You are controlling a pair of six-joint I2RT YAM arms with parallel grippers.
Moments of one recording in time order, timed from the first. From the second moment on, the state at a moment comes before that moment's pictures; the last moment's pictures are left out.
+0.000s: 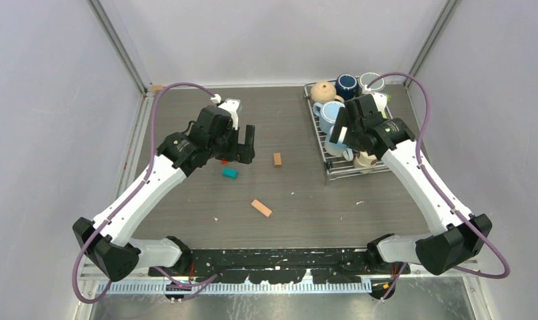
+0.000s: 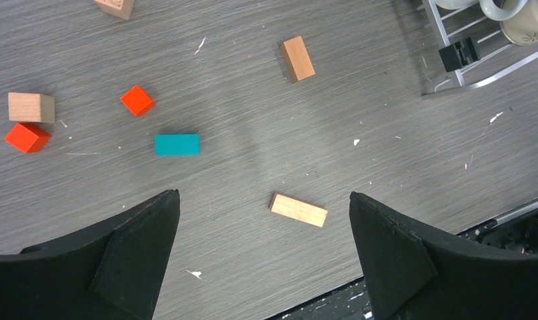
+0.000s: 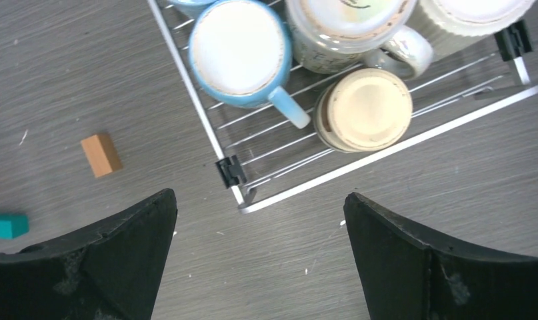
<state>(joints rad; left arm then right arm) -0.64 1.26 1.35 -0.83 -0.11 -0.34 0.41 1.29 1.38 -0.97 0.40 0.58</state>
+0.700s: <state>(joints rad) -0.64 1.24 1.35 -0.83 -0.05 -0.34 0.15 1.38 1.29 -0.92 0.38 0.52</state>
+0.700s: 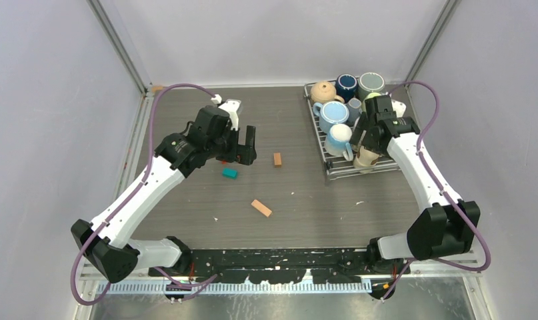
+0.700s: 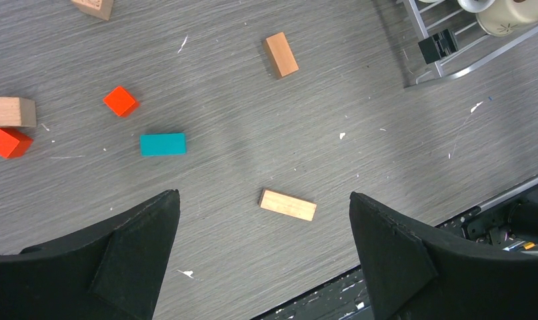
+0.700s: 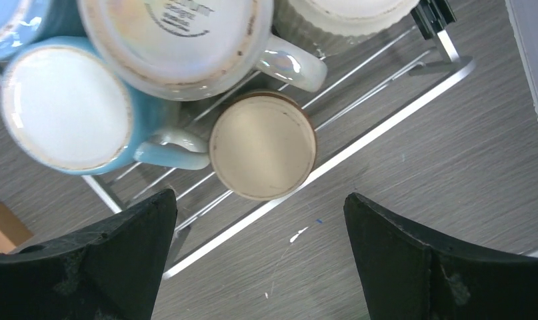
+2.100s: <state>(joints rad) -0.64 1.22 1.35 -0.84 -0.06 -0.33 0.11 1.49 1.19 -0.81 0.44 0.58</state>
